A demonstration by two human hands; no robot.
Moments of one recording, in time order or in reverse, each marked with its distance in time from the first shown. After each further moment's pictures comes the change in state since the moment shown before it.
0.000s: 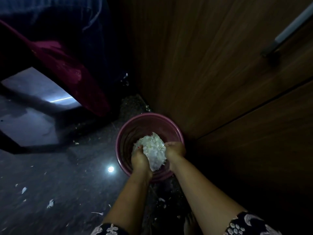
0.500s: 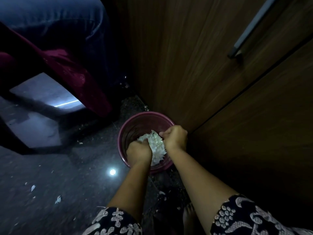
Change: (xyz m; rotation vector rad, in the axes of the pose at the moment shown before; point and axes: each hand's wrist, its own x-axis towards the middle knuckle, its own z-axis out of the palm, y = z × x) left_hand -0.028 0.011 -0.005 0.876 0.162 0.414; right_hand -0.044 -0.028 -0.030 -0.337 0.213 -0.386
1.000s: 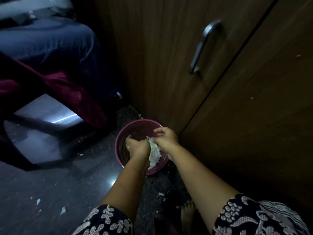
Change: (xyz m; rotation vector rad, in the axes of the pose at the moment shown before) left_hand -0.055 0.048 -0.016 -0.238 -0.024 0.006; right_hand -0.037 -0.018 -0.053 0.330 -0.306 0.047
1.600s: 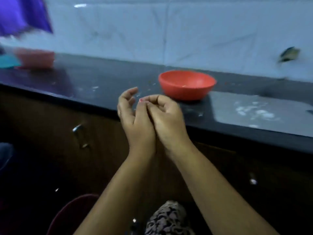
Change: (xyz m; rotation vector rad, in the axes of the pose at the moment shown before) left_hand -0.404 0.146 0.027 -0.606 -0.715 1.012; right_hand -0.335 -0.086 -0.278 0.532 0.584 -0.905
